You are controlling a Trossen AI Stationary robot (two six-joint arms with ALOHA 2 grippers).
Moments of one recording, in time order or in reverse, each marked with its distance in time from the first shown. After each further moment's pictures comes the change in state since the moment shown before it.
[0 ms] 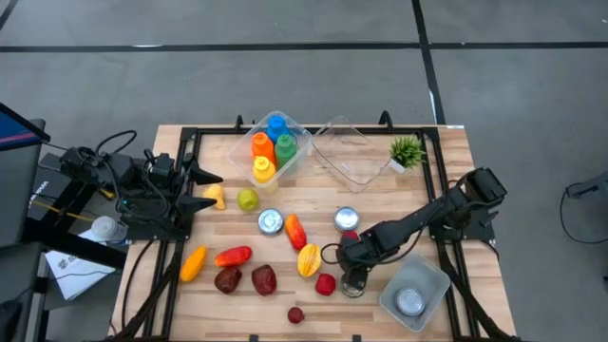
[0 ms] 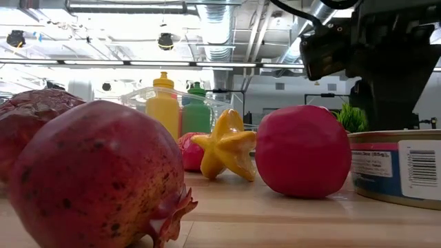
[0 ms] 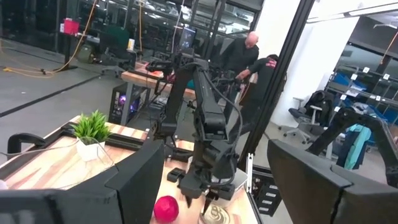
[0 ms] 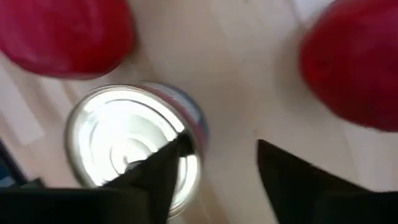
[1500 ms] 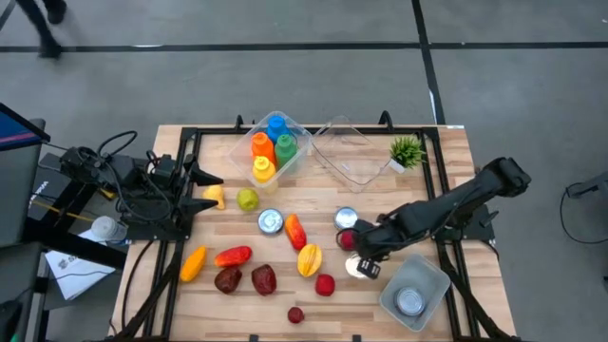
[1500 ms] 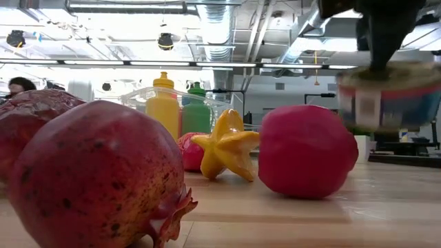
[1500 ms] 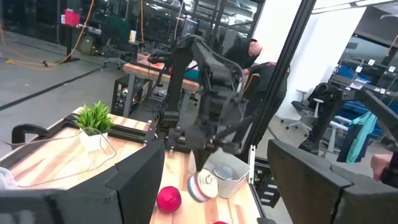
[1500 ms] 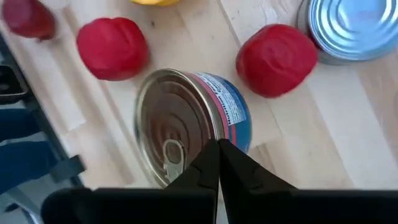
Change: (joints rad) left arm 0.000 0.000 0.000 -0.039 0.000 -0.017; right arm 0.004 -0.262 0.115 -0.268 0.102 0.021
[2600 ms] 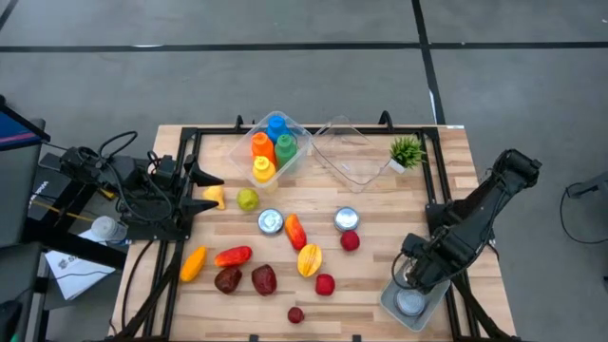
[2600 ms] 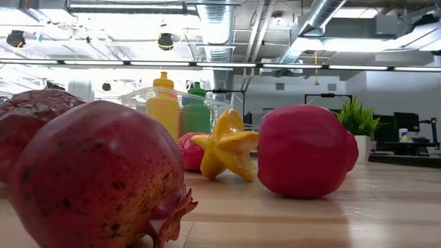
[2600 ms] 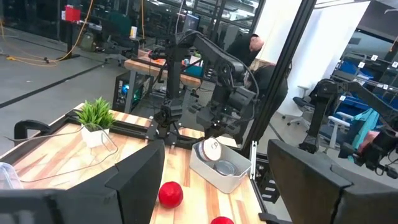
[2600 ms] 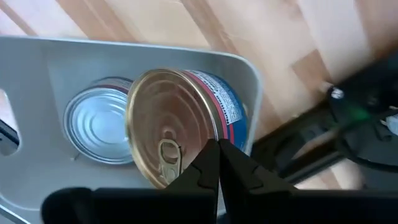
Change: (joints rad) left arm 0.000 0.000 0.000 -0.018 0.000 -0.002; right arm 0.395 -0.153 -0.140 -0.340 -0.083 0.541
